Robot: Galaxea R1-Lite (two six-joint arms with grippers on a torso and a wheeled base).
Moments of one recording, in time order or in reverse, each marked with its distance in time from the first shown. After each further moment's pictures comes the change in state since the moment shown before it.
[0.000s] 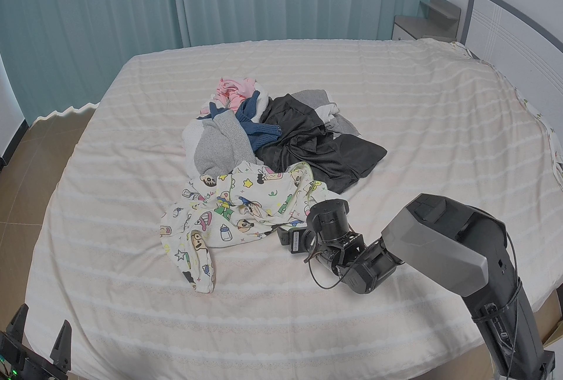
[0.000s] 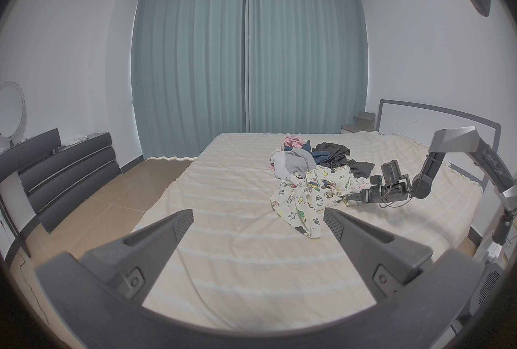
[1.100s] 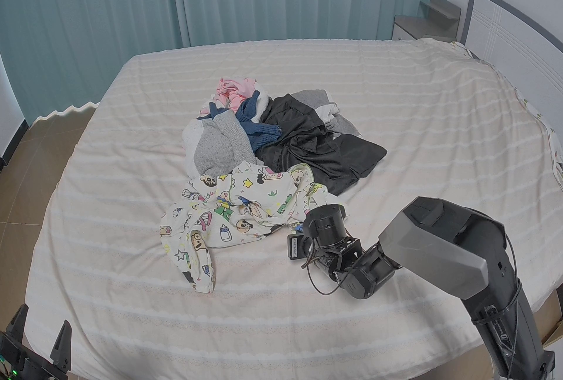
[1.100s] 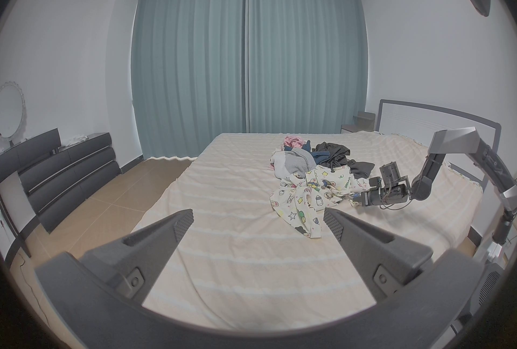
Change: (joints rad) left arm 0.000 0.000 0.000 0.000 0.000 0.000; right arm 0.019 0.000 0.018 0.010 -0.037 -0.032
